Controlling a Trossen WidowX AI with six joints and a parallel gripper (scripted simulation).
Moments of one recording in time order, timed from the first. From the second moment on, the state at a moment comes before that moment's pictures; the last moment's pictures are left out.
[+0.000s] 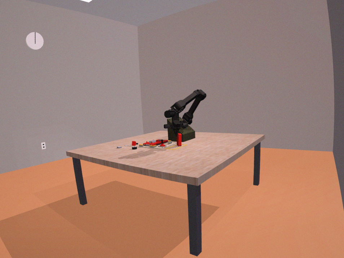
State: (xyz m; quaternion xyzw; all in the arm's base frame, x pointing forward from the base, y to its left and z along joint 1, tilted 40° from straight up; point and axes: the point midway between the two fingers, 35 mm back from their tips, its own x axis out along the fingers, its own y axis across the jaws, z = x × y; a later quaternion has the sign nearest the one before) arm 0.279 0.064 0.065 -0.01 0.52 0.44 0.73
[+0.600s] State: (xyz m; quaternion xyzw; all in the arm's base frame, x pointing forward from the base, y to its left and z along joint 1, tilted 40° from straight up) arm 0.272 0.071 0.070 -0.01 0.52 0.44 0.73
